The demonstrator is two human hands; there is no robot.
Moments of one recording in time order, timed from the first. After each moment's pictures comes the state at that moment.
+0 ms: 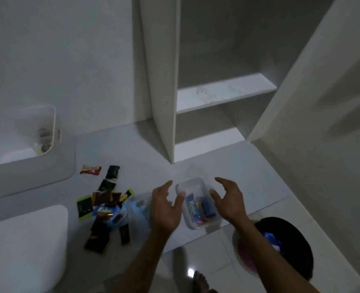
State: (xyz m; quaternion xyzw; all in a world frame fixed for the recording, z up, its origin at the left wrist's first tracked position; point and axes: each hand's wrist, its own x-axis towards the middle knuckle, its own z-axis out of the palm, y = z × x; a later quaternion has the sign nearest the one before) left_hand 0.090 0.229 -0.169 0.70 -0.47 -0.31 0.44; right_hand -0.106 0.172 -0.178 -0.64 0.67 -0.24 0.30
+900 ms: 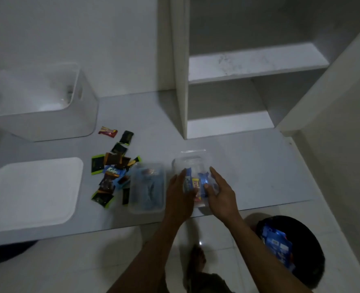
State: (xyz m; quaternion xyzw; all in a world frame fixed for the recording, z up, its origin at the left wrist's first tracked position) left_hand 0.017 0.237 -0.187 0.77 -0.44 -0.32 0.34; right_hand -0.118 0.184 -0.230 -0.65 0.55 -0.26 0.45
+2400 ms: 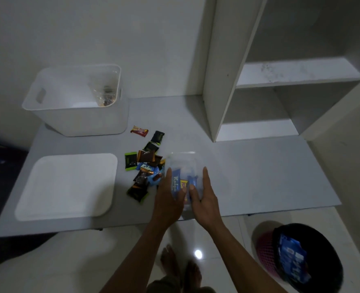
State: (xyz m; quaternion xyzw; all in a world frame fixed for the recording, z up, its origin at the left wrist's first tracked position) left_hand 0.148 0.314 -0.198 0.76 -0.44 -0.30 0.36; right_hand 0.027 0.273 -0.193 -0.64 0.53 -0.24 0.50
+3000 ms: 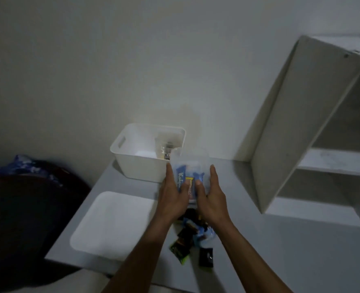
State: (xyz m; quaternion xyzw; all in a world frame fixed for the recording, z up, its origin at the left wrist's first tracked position) left_hand 0.293 0.294 -0.050 0.79 -0.35 -0.17 0.48; right_hand 0.196 0.228 -0.065 -0.73 0.40 -0.30 0.47
